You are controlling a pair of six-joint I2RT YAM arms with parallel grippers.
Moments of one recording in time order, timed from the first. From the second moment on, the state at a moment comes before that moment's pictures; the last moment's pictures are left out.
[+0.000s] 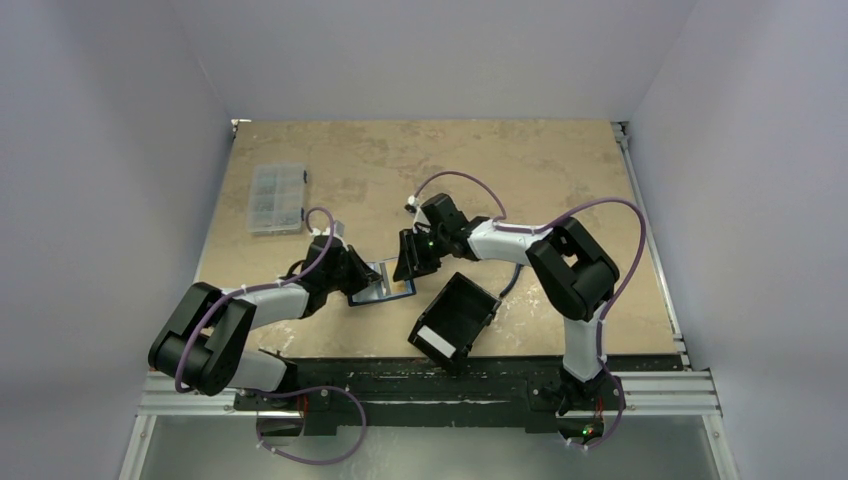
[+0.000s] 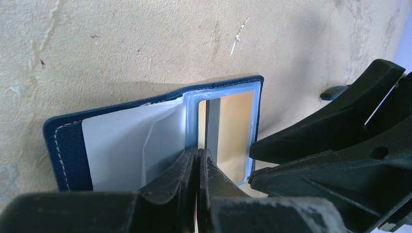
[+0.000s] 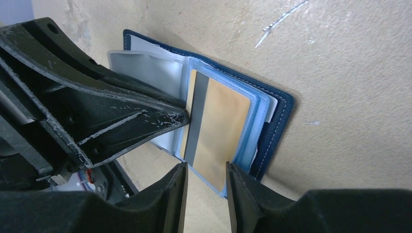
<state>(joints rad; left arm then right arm) -0.40 1.39 0.39 0.28 0.16 -0.89 0.73 1.95 1.18 -0.12 -0.49 0.57</state>
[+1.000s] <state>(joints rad) -0.40 1.20 0.48 -0.01 0.20 -0.85 0.73 1.93 1.15 -0.09 -0.49 0.59</state>
